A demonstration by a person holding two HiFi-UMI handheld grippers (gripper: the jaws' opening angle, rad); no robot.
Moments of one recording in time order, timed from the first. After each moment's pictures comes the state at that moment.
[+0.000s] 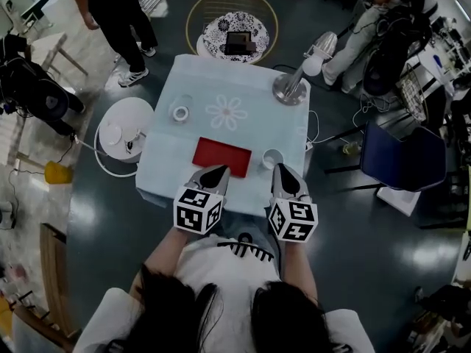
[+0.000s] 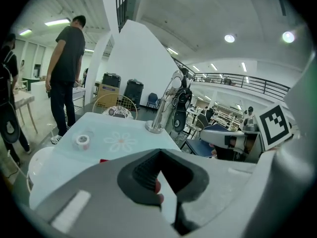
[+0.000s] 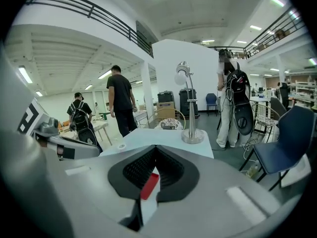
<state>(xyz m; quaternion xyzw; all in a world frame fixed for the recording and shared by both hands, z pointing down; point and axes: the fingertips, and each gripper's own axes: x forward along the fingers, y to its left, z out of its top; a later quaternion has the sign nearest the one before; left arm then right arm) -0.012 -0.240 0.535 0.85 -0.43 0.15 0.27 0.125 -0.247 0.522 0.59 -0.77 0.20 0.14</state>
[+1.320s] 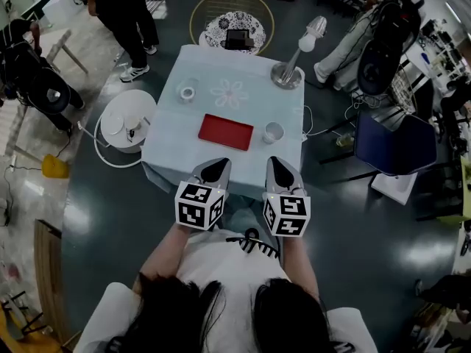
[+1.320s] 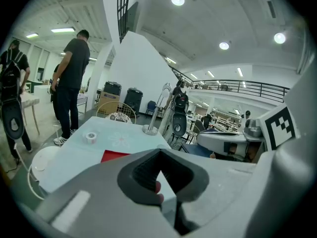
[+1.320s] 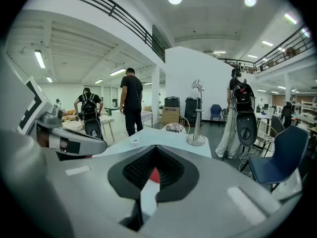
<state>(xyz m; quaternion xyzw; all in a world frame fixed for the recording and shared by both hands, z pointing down) -0.028 -0.145 0.510 0.85 -0.45 0.11 0.24 0.086 -0.150 0.496 0.58 -0.79 0.12 0.17</state>
